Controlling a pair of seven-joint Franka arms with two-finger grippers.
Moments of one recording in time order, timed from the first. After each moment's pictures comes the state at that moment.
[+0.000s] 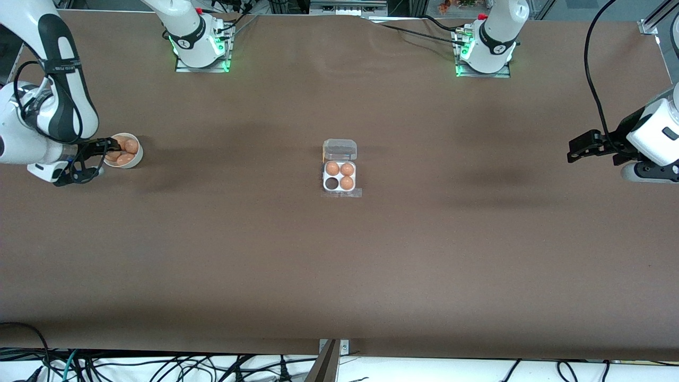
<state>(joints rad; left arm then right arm) -0.06 0.14 0.07 -1.51 -0.01 1.59 0.03 0.09 0.35 -0.41 -2.03 0.01 1.95 -0.60</state>
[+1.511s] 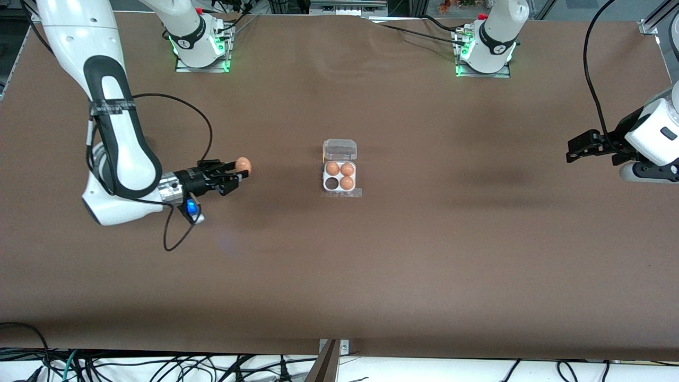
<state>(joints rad) -0.07 0.14 0.06 -1.51 -0.01 1.59 0.03 0.25 0.64 -0.16 -1.66 0.98 1.56 0.38</state>
